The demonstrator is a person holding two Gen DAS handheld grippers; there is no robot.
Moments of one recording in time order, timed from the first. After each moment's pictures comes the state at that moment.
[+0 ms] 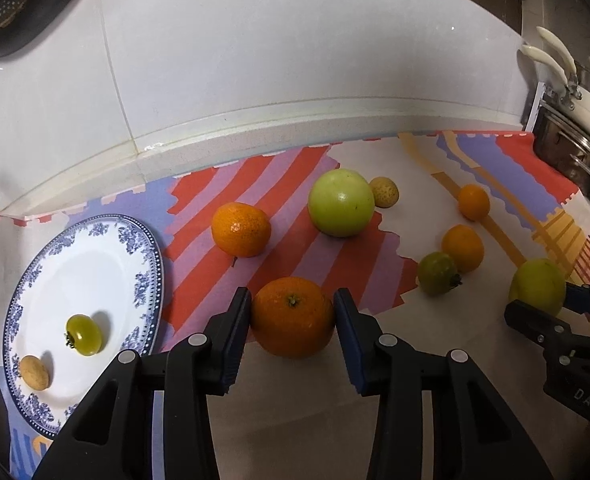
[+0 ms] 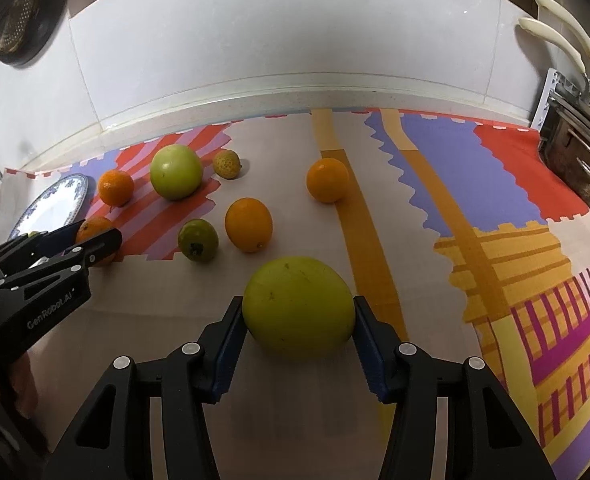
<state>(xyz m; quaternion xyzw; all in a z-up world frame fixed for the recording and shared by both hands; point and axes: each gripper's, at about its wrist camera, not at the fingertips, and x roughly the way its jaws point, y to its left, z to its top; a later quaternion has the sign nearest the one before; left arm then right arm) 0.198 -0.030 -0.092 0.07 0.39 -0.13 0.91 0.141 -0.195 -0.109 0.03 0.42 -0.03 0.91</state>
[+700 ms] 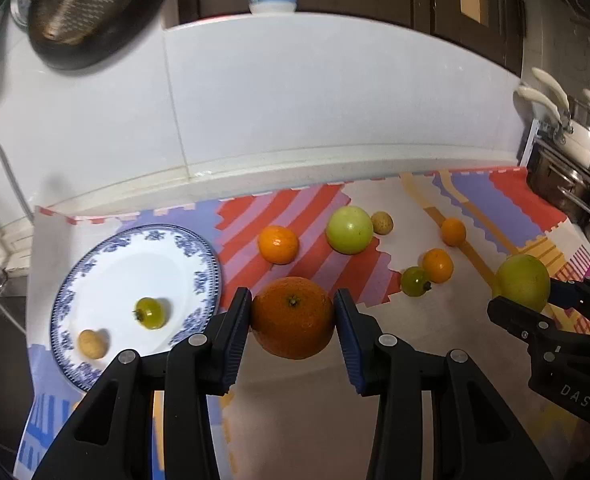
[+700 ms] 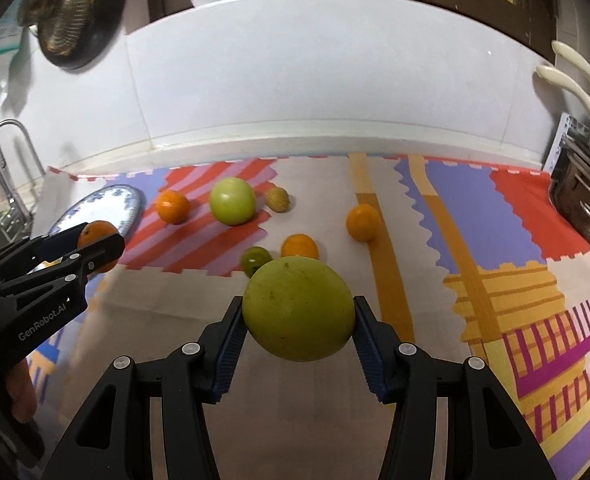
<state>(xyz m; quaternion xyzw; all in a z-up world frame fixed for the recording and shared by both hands) 0.144 -0.001 -0.042 0.04 0.34 -0.10 0.93 0.111 -0.171 -0.065 0.00 0.37 0.02 0.93</state>
